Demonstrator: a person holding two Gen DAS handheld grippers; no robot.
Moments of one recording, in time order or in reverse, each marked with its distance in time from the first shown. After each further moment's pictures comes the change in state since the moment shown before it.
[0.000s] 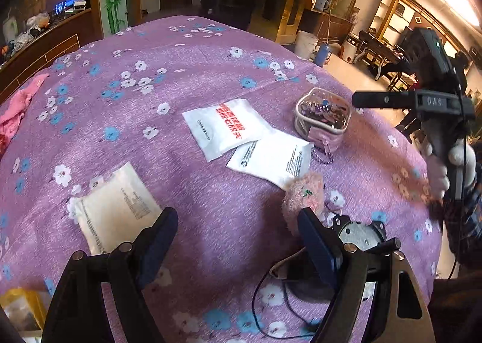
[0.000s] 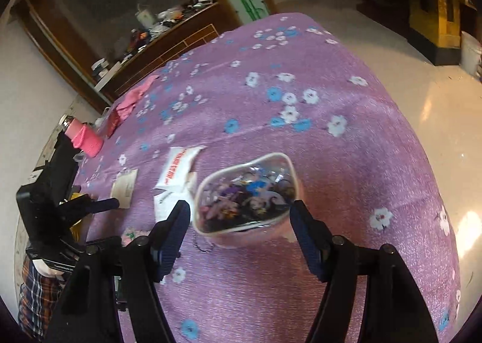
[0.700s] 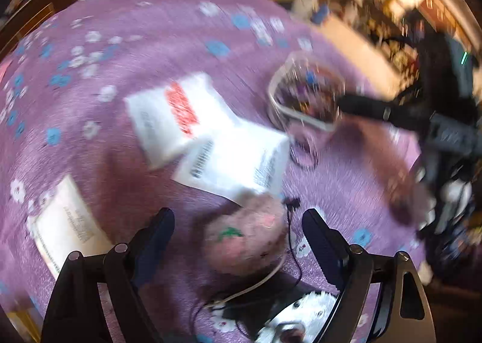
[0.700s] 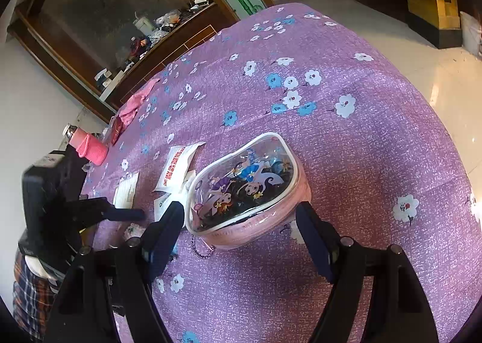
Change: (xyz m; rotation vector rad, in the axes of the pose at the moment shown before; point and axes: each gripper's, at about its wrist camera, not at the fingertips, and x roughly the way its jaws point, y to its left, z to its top) left arm 0.058 -0.040 0.038 0.017 0.306 -0.016; right arm 0.021 -0.012 -0.008 0.056 -0.008 0.072
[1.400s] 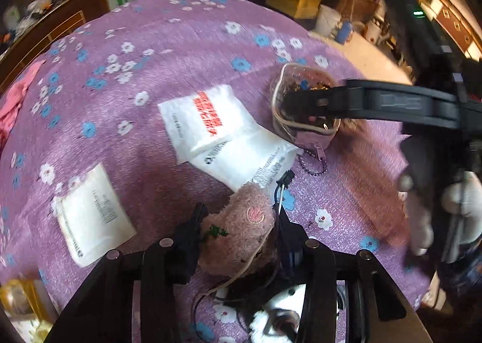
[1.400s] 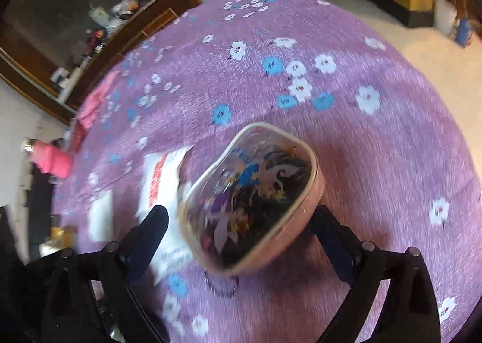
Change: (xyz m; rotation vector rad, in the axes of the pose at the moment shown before) left arm -0.033 0.004 -0.026 -0.108 -0.153 0.094; right arm 0.053 0.038 0.026 0.092 0.097 -0.234
